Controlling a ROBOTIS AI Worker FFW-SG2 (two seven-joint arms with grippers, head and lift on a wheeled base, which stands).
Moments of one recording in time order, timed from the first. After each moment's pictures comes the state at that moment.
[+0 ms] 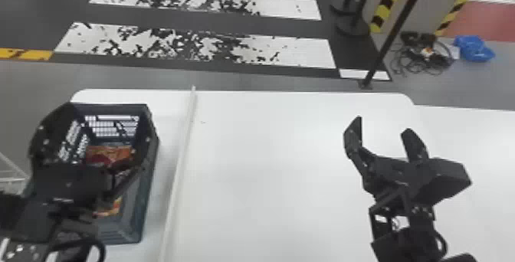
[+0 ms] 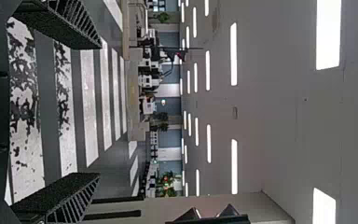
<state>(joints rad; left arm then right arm) 0.65 0.27 -0.10 -2.13 0.08 -0.29 0.14 0.48 -0.28 0.14 -1.91 -0.28 -0.22 -0.39</state>
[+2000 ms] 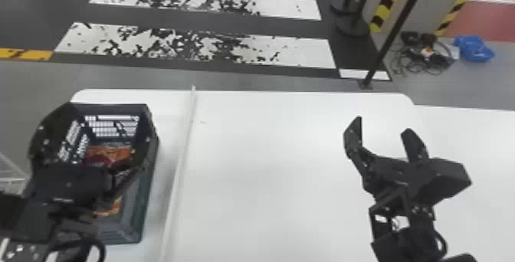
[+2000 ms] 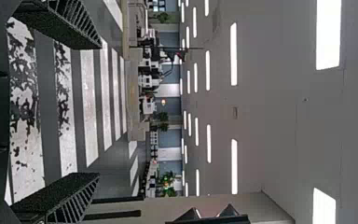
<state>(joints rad) 0.65 0.27 -0.10 -2.13 0.08 -0.29 0.14 0.48 -0.28 0.14 -1.91 -0.28 -0.22 -0.39</state>
